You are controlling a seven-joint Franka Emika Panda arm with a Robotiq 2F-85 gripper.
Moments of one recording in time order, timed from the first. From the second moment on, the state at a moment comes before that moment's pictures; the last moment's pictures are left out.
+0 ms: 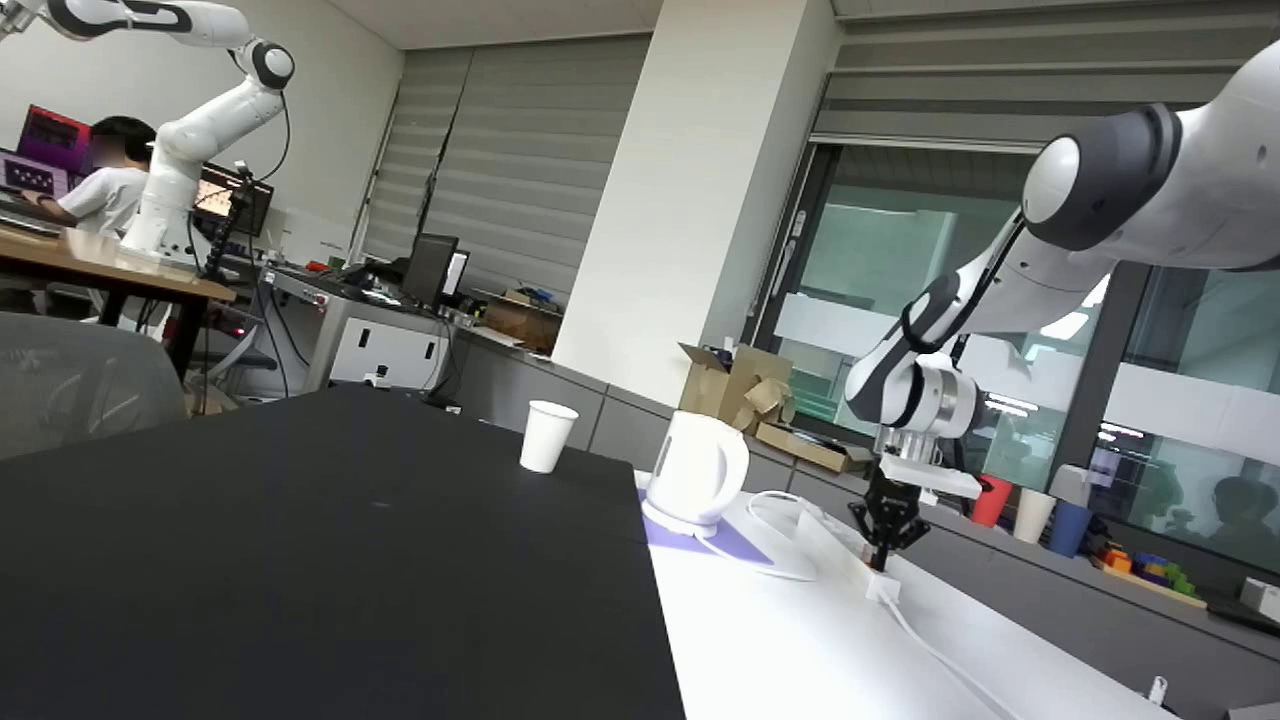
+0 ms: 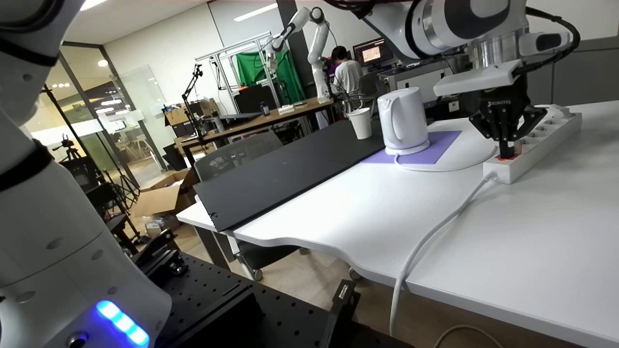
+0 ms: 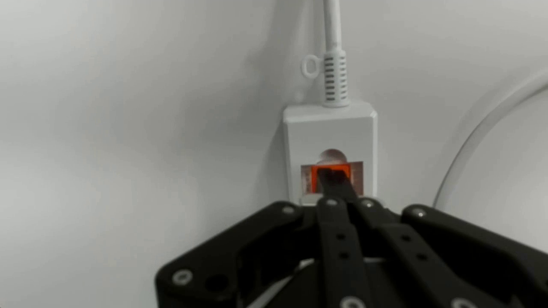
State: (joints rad) arm -0.42 0.93 -0.20 -1.39 0.10 2.31 -0.08
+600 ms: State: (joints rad) arm -0.43 0.93 -0.18 -1.39 0.10 2.32 -0.09
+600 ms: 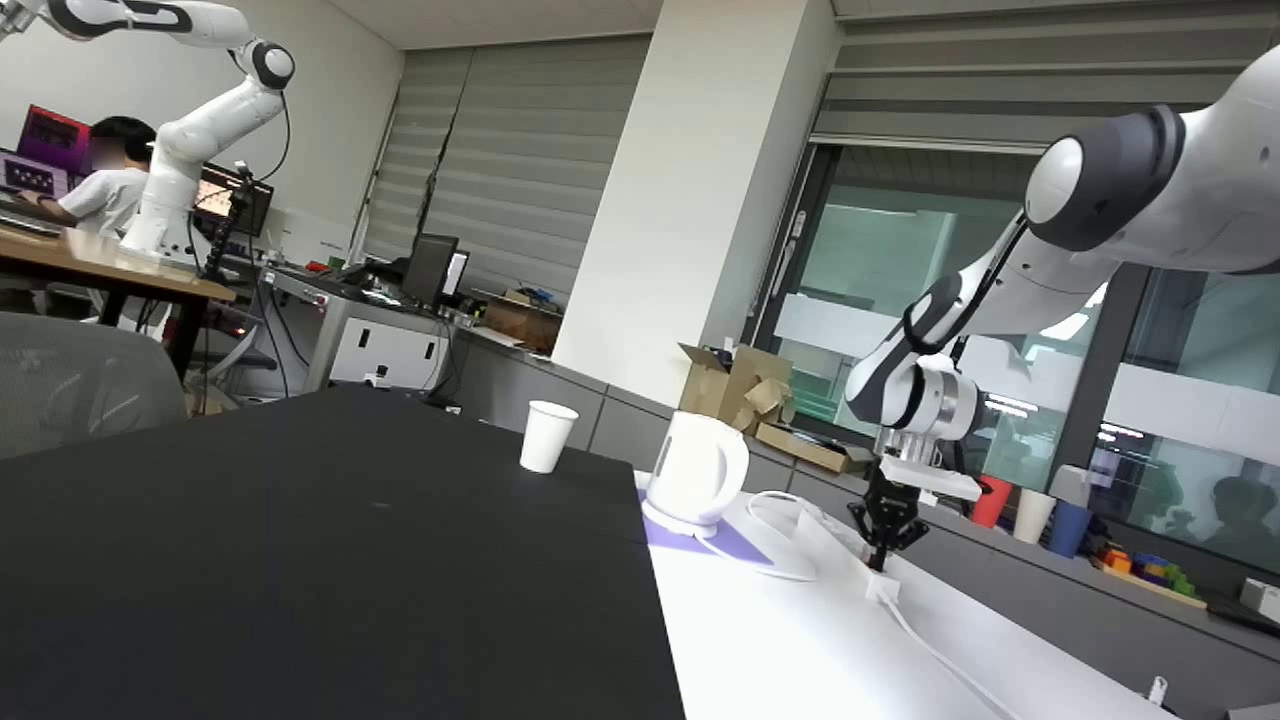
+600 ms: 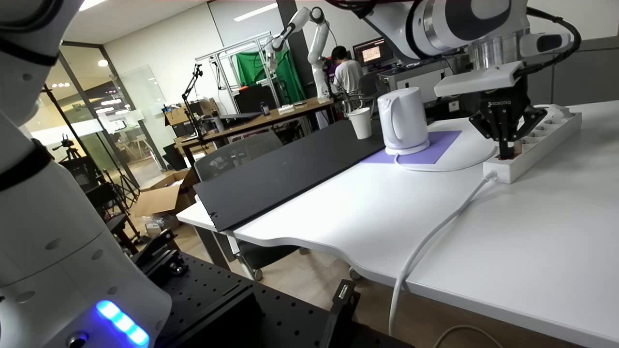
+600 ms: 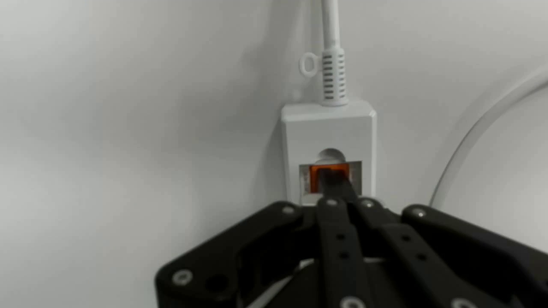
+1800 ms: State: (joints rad) arm -0.22 0.83 -0.31 -1.65 -0.13 2.62 -0.11
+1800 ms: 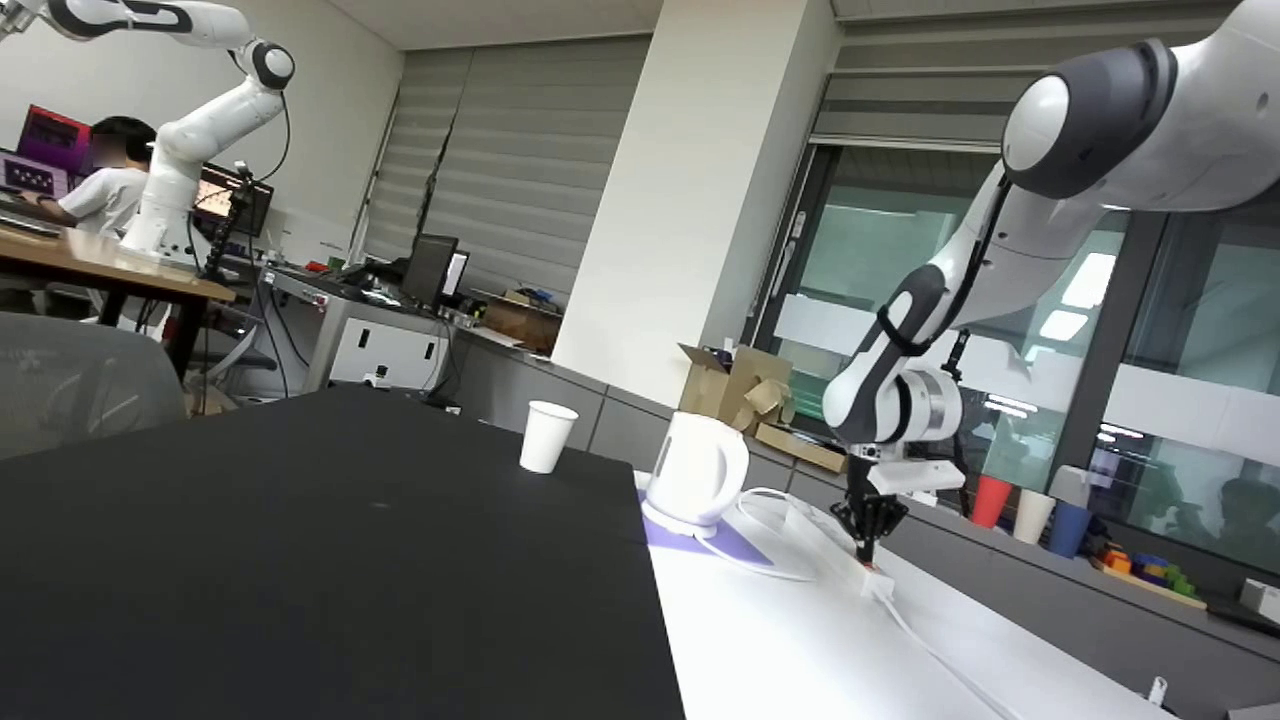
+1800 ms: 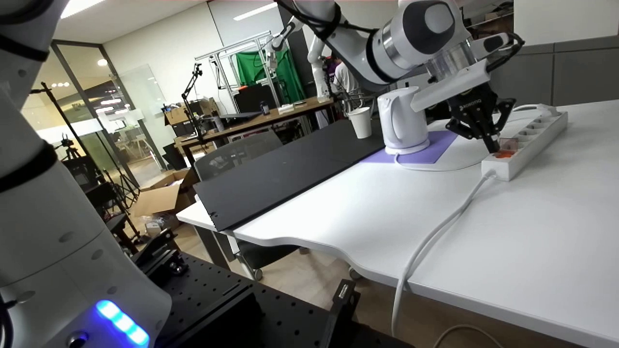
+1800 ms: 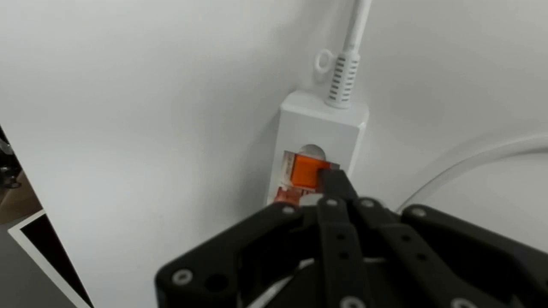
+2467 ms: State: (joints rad) arm -0.08 0.77 -0.40 -1.50 -0.34 2.27 0.02
